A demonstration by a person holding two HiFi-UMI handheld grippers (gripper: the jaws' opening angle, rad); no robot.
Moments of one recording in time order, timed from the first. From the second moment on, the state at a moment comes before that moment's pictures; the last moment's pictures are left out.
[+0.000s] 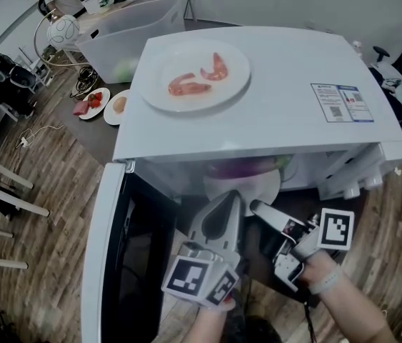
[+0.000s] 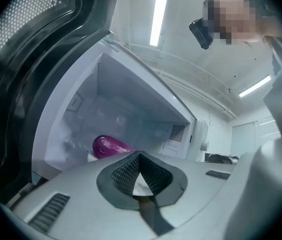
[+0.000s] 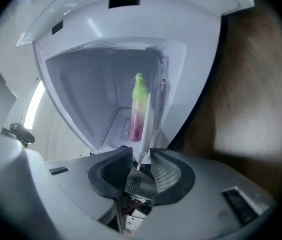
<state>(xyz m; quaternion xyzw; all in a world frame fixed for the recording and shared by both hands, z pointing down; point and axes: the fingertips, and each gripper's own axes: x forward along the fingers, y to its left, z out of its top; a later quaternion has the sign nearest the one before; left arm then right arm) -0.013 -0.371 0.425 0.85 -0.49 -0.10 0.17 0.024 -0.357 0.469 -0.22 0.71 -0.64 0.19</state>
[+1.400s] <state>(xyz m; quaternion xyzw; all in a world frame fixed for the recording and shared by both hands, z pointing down) -0.041 -0.379 0.454 0.83 -0.51 -0.06 0.20 0.028 -0.392 0.474 -0.25 0.68 -0.64 0.26</state>
